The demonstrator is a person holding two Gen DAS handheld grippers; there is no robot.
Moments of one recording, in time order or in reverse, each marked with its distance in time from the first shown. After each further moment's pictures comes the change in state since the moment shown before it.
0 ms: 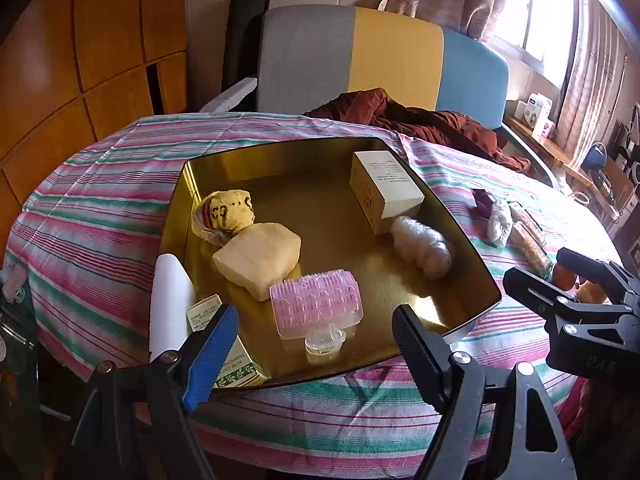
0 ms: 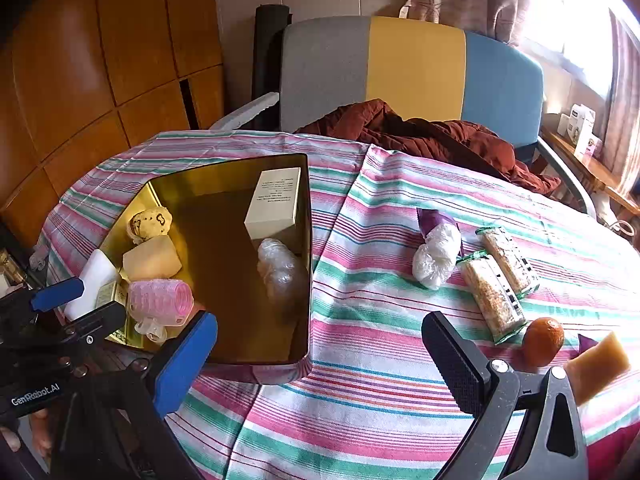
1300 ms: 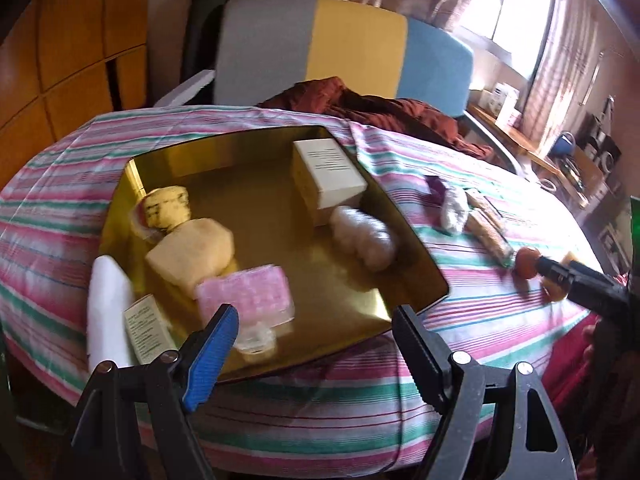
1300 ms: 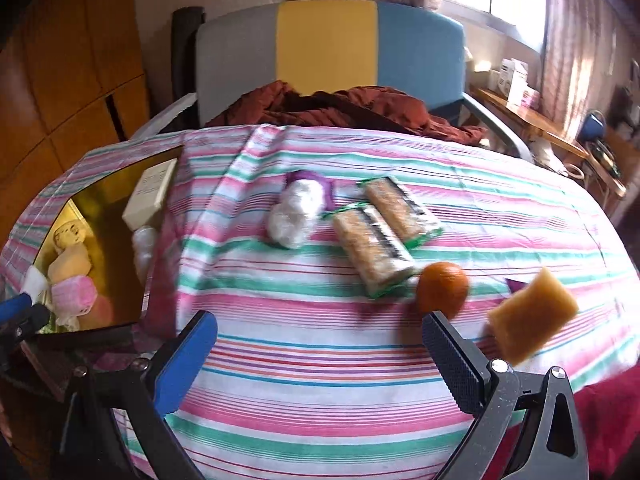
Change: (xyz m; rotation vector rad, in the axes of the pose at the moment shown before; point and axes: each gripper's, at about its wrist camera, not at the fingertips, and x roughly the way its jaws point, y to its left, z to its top) left arm 0.007 -0.033 0.005 0.045 0.041 -0.154; right arm -0.022 -0.117 -0.031 0.202 0.044 -0.196
